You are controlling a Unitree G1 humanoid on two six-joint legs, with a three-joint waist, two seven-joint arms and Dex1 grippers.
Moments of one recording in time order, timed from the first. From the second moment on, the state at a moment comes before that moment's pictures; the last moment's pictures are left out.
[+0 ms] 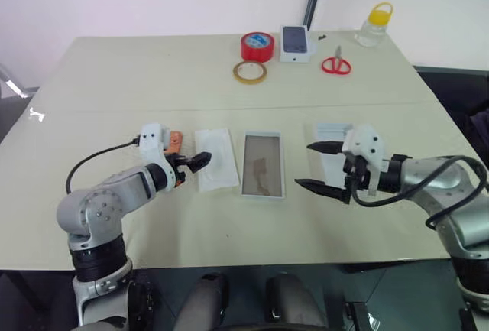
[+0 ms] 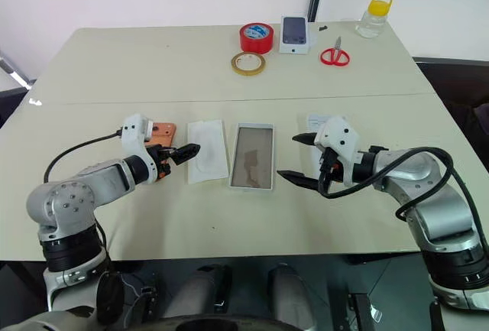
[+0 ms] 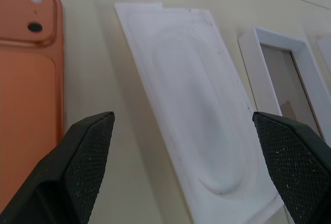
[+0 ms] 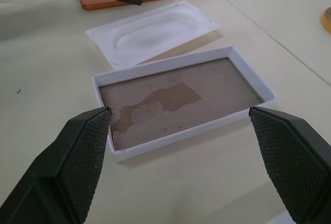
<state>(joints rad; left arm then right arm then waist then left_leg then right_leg) -0.42 0.20 0.40 -0.37 -0.72 1.45 -0.07 -0.24 -0.80 -0.05 -0.41 0.44 0.58 0.95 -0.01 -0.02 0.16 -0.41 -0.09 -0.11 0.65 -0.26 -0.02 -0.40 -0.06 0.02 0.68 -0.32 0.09</state>
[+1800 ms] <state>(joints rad) -0.65 0.11 0.79 -0.29 -0.73 1.59 -0.05 -0.52 -0.52 0.55 -0.22 -0.02 0.48 0.94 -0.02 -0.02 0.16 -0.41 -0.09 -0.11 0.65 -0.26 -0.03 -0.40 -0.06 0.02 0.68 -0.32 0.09</state>
